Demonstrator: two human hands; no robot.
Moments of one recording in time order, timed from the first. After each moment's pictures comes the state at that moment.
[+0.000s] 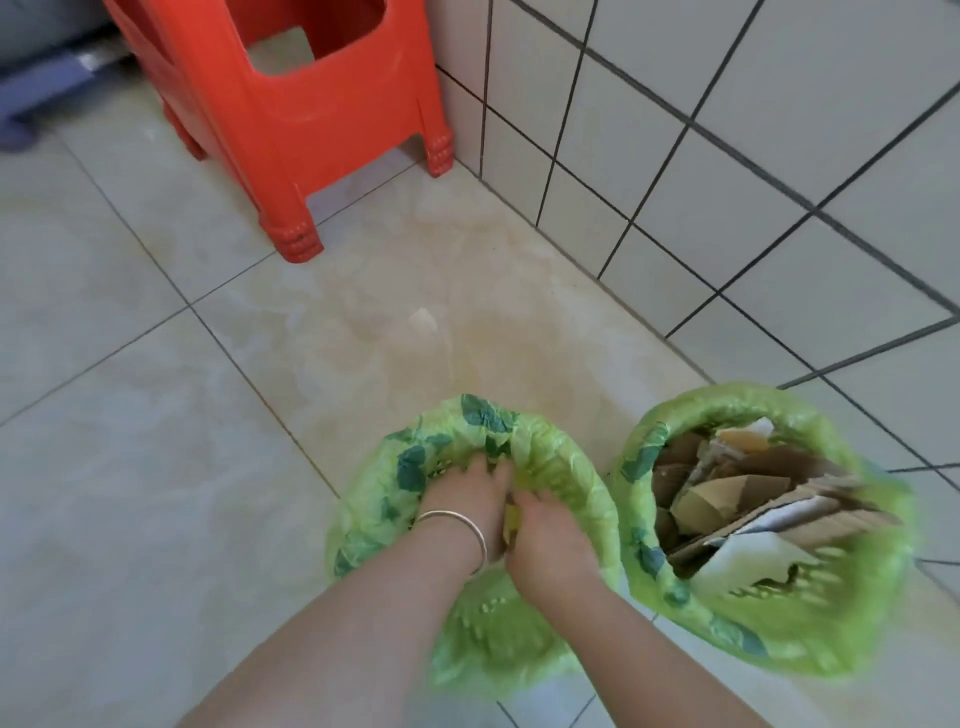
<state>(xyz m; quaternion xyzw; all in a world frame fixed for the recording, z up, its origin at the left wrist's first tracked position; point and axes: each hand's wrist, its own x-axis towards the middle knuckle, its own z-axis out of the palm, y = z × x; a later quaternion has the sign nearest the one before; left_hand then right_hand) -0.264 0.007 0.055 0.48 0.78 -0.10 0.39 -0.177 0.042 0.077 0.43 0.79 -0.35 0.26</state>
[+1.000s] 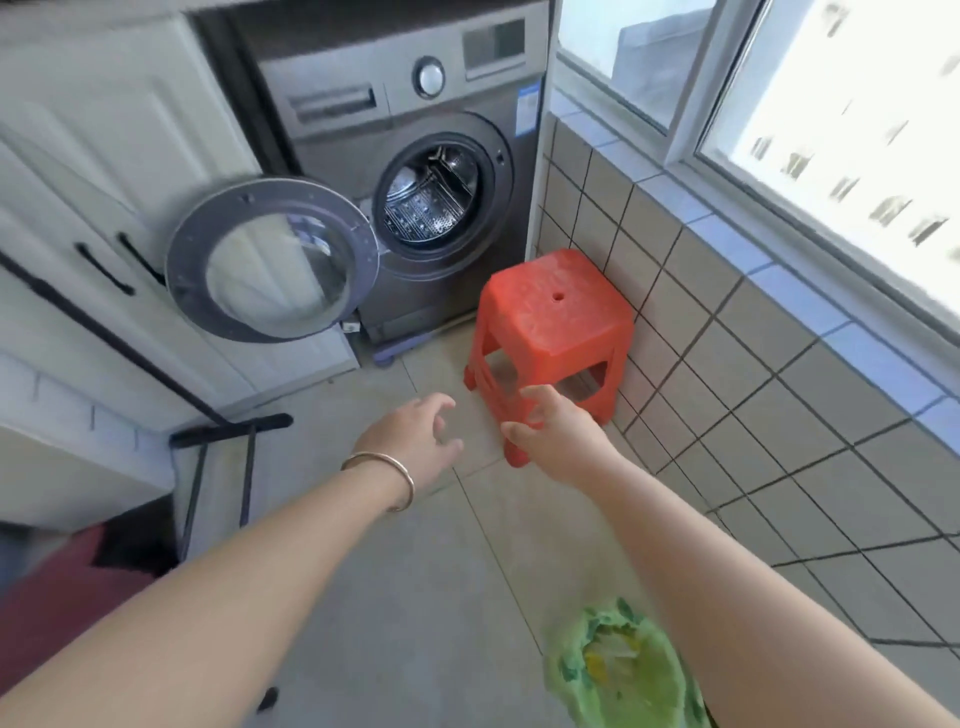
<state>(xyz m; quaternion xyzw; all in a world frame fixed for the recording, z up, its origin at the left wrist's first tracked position) -0.599 -0.180 0.691 0.26 0.92 0.17 0.23 -0.505 -0.031 0.704 0.30 0.87 -0.38 0.10</state>
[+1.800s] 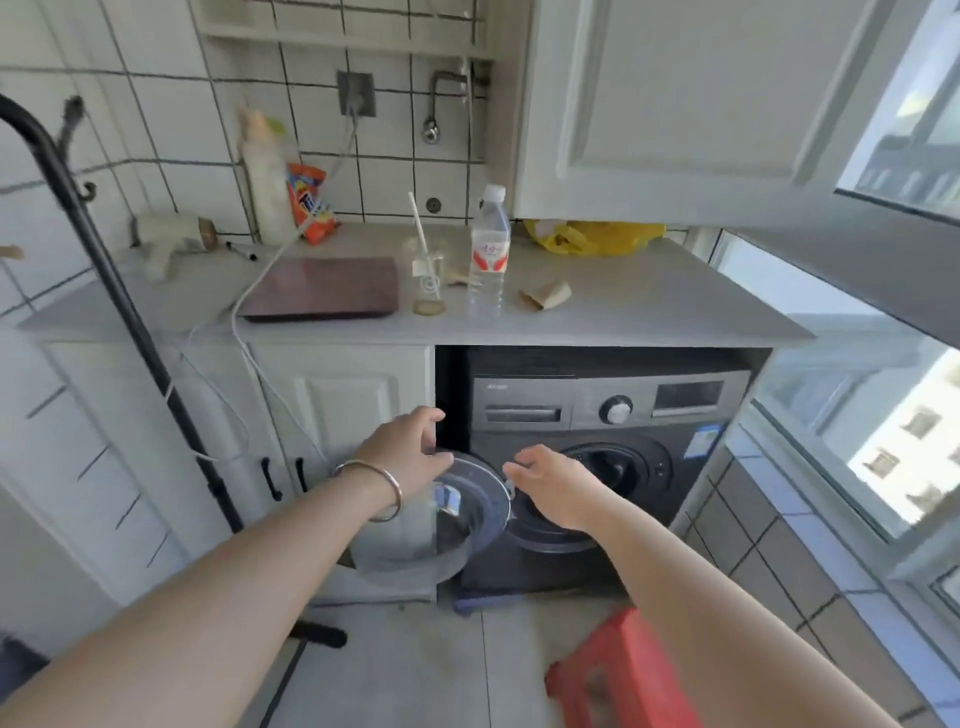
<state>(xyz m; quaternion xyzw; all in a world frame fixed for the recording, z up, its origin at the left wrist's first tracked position) -0.966 -0.217 0.891 0.12 0.95 0.29 0.05 -0.919 -0.028 0.887 0.08 0.94 -0.31 0.12</state>
